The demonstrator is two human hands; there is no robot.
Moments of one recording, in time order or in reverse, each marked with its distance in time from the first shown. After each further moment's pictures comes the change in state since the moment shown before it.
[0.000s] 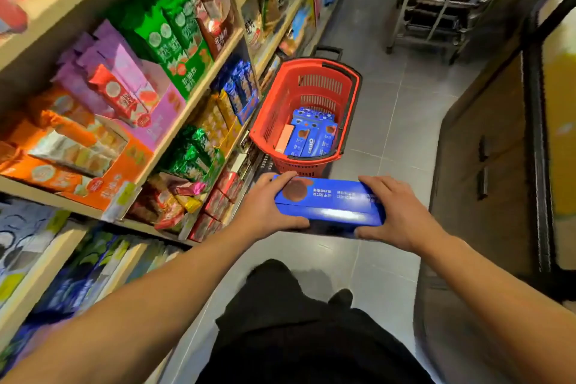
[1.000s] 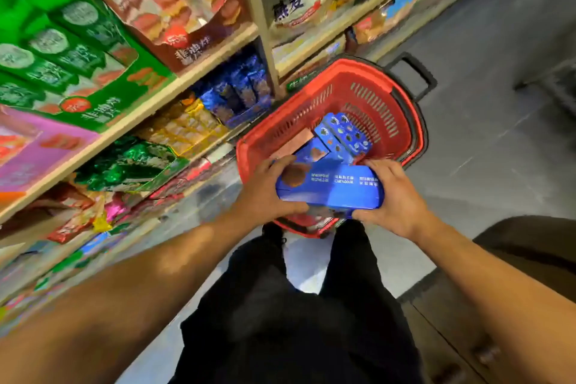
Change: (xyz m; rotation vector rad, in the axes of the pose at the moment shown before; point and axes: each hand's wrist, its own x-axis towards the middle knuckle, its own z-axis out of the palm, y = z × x) left_hand 0.404 -0.050 0.006 -0.262 0.234 -0.511; right_hand 0.523 0.167 -0.085 0.065 -0.439 -0.253
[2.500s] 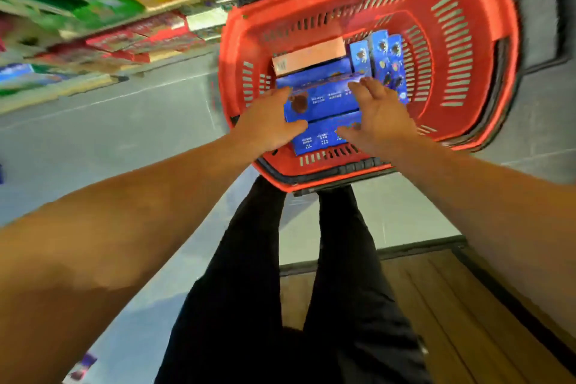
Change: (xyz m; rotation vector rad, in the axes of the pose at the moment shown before) left_hand 0.104 -0.119 0.141 -0.038 0.056 -0.493; right_hand 0.196 0.099 0.114 -0.554 -0.450 -0.208
